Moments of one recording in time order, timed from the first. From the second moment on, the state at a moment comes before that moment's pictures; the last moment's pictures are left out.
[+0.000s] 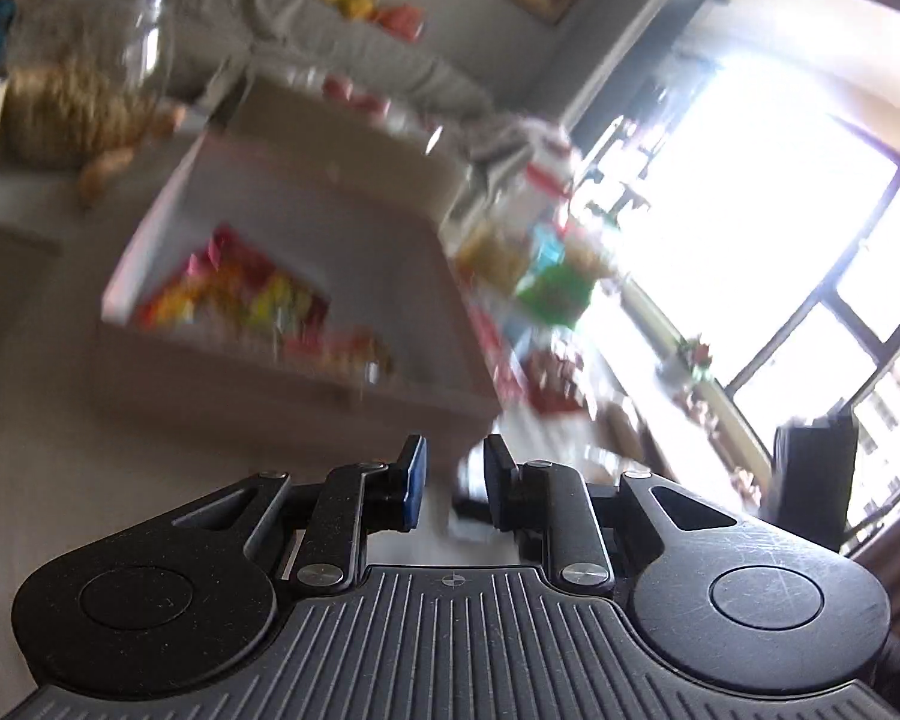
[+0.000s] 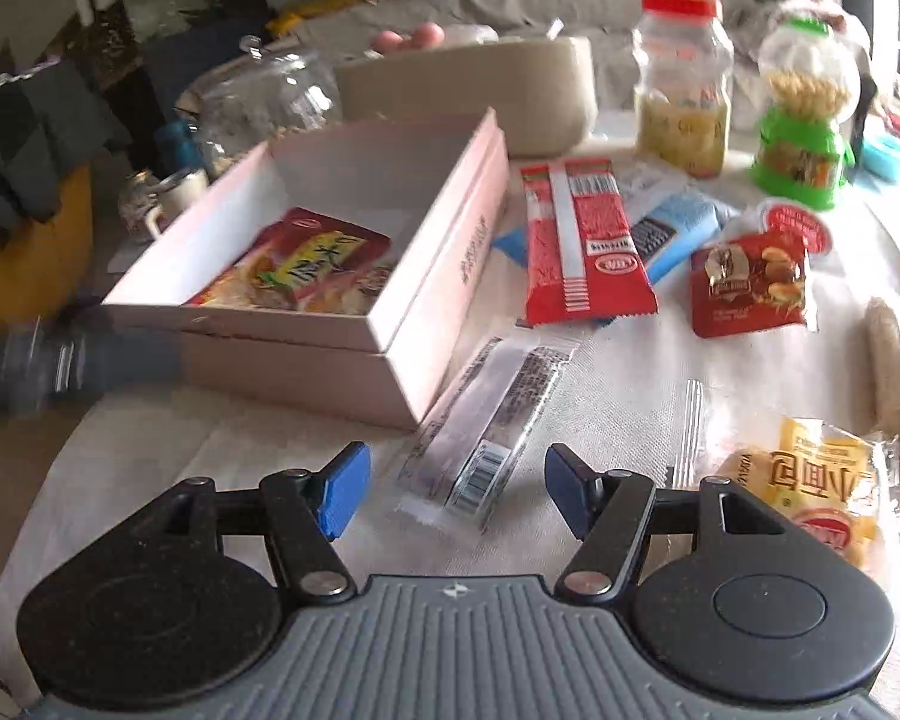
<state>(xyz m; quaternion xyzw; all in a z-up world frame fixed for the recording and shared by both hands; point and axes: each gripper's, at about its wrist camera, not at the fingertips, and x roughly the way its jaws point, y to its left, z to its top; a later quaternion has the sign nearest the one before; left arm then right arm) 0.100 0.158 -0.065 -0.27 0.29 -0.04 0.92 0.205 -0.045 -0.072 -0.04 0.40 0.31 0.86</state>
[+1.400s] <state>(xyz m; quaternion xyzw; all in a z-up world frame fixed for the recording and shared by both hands) 0.176 0.031 -0.095 -0.10 0.36 -0.05 0.93 0.154 -0.201 -0.085 0.02 0.33 0.20 0.92</state>
